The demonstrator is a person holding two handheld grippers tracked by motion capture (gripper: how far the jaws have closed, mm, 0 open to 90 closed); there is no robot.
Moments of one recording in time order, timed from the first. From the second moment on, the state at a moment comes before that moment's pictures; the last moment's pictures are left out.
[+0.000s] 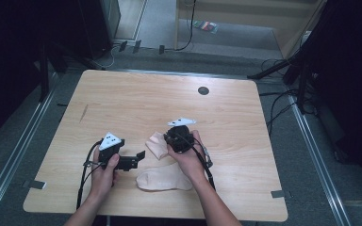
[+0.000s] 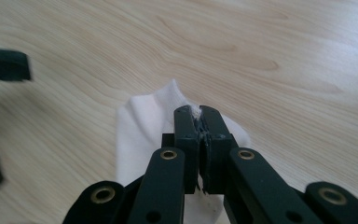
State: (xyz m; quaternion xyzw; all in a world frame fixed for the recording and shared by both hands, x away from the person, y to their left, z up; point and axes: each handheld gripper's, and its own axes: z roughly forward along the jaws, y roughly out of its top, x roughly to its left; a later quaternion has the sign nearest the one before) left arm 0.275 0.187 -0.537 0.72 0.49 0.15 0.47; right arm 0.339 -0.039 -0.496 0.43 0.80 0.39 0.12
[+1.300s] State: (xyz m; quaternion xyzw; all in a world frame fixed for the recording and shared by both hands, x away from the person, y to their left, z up) left arm 0.262 0.198 -0.504 0.69 0.49 0.29 0.45; right arm 0.313 -0.005 -0.430 0.37 0.78 0.48 0.11
